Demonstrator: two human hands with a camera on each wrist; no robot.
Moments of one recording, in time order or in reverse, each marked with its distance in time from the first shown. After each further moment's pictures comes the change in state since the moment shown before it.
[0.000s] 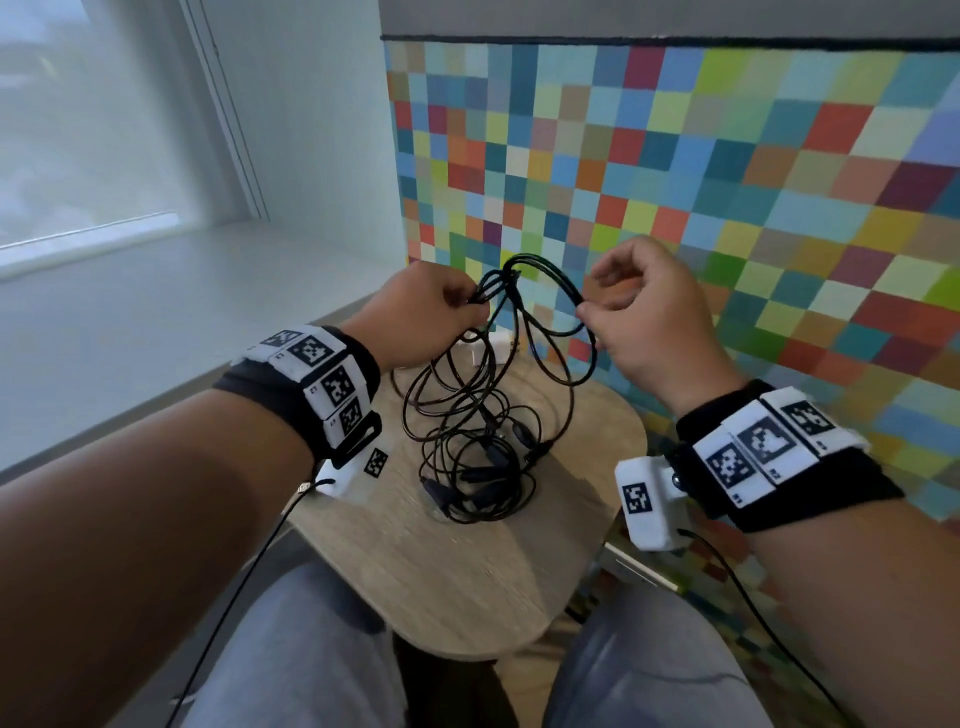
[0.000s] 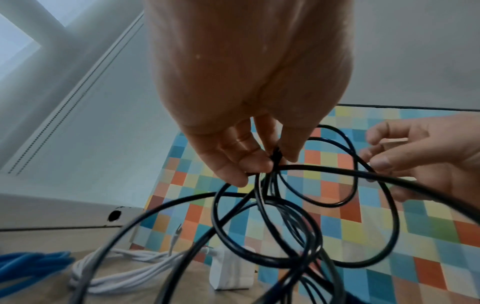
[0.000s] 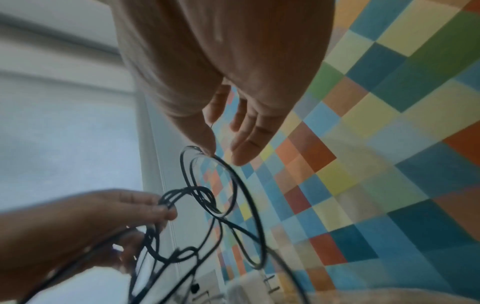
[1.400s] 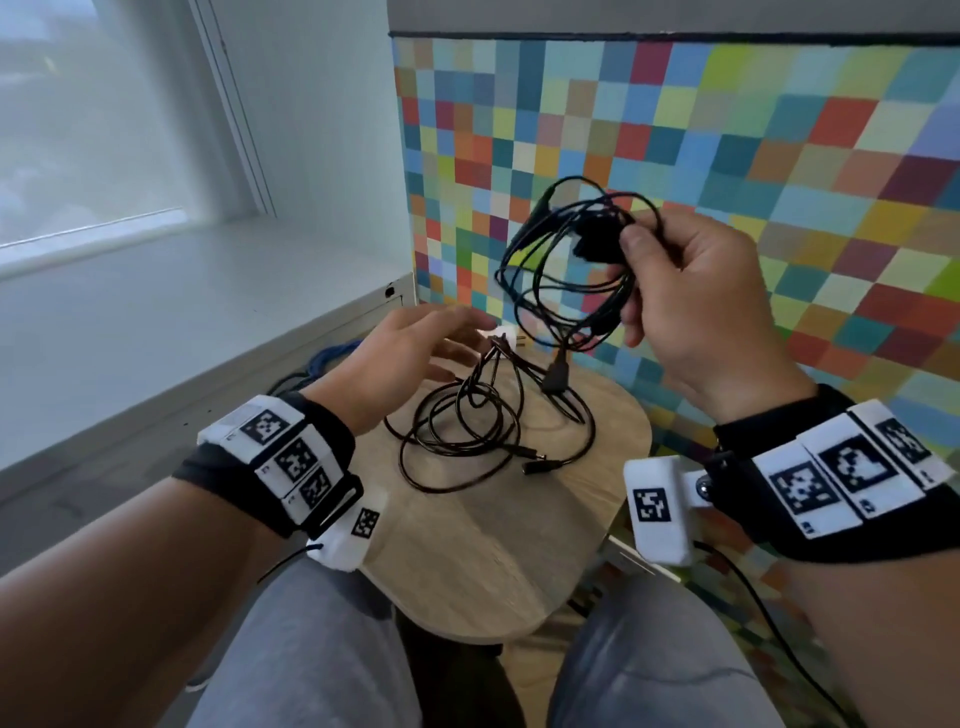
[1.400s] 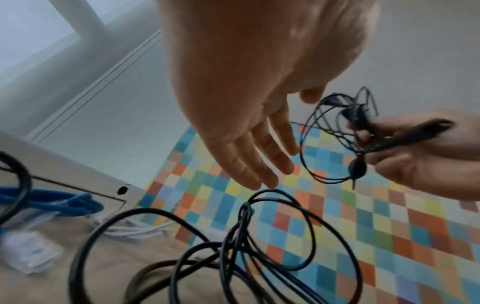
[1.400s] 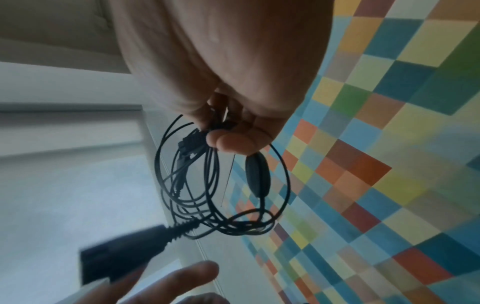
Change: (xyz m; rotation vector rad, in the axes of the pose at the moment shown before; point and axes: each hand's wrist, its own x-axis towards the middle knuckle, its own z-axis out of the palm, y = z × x) left_hand -0.065 -0.002 -0.001 -0.556 -0.122 -0.100; right_hand -0.018 -0.047 -0.021 0.267 0.018 0.031
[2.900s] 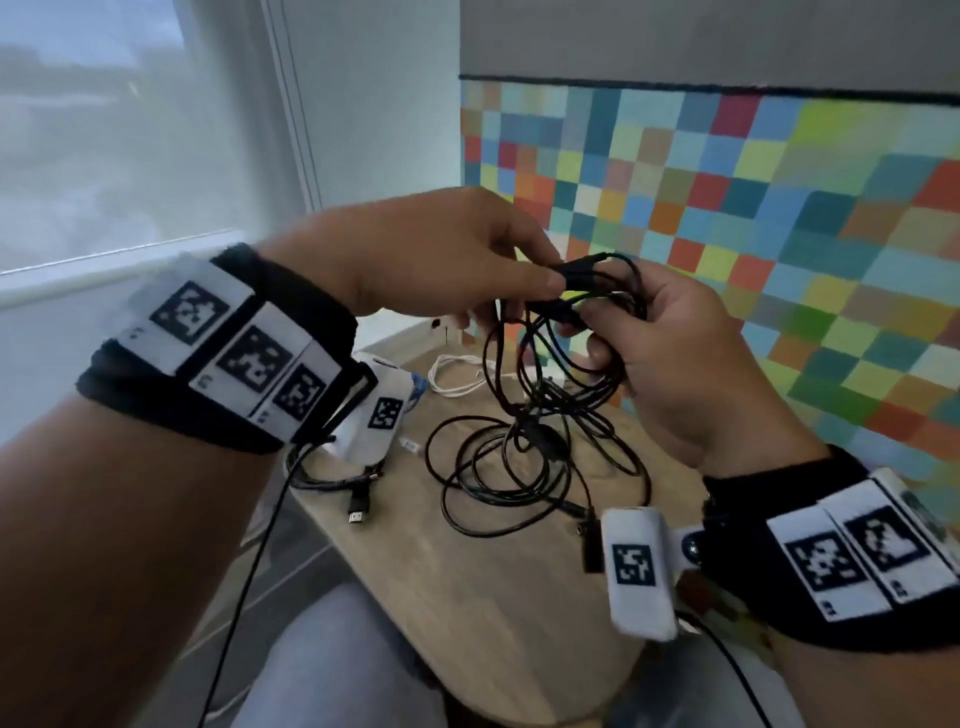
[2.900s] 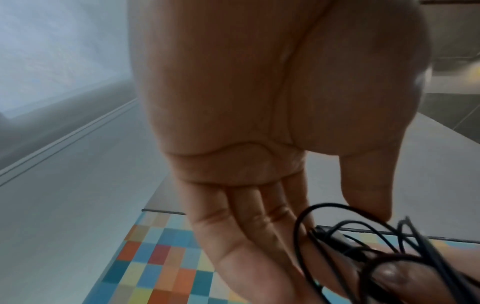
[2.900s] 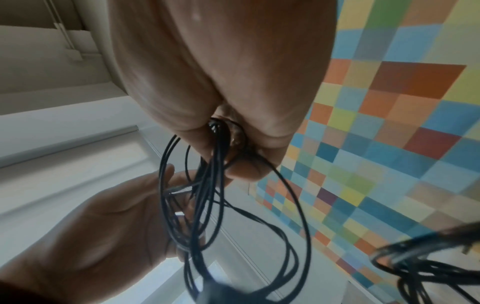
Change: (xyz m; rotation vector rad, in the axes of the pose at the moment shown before) left_hand 0.008 0.123 -0.056 0.606 -0.198 0.121; right_hand 0.008 -0.012 0.059 0.258 -0.255 0.146
